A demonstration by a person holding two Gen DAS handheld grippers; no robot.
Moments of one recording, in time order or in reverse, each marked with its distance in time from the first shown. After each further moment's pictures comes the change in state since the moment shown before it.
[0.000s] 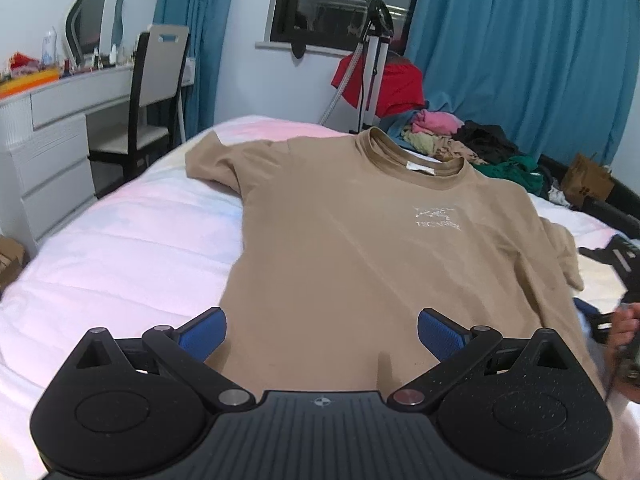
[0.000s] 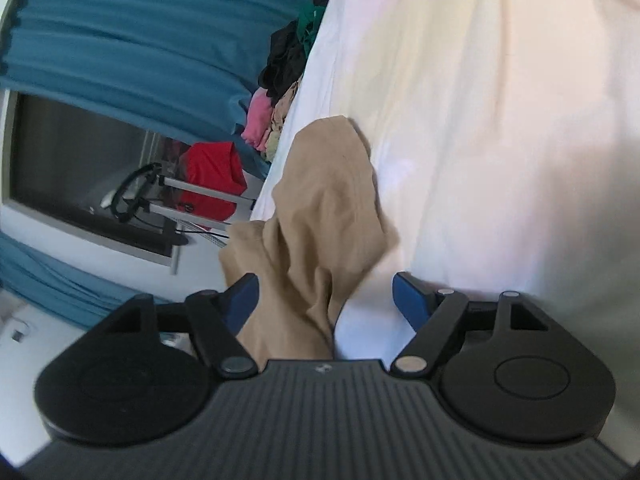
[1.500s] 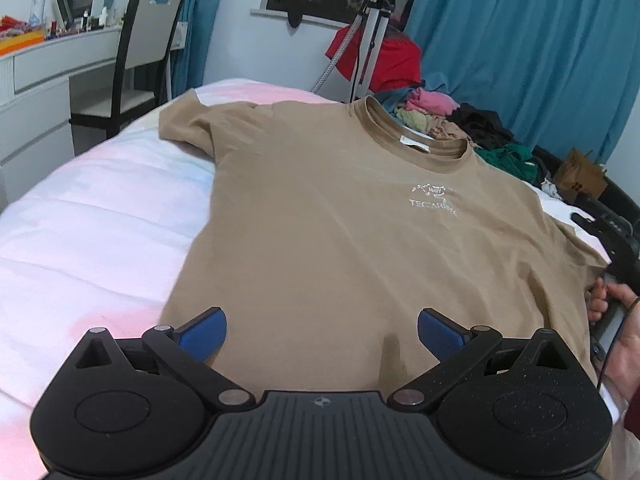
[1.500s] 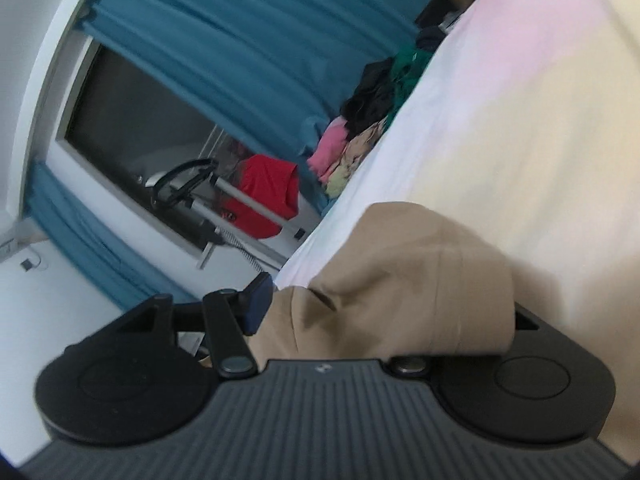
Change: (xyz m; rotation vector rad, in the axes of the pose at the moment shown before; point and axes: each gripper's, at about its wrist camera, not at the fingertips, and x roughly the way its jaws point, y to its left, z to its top) left arm 0.042 -0.007 -0.001 -0.053 0.074 -0.044; right arm 0.054 0.008 0.066 -0.277 -0.078 0.178
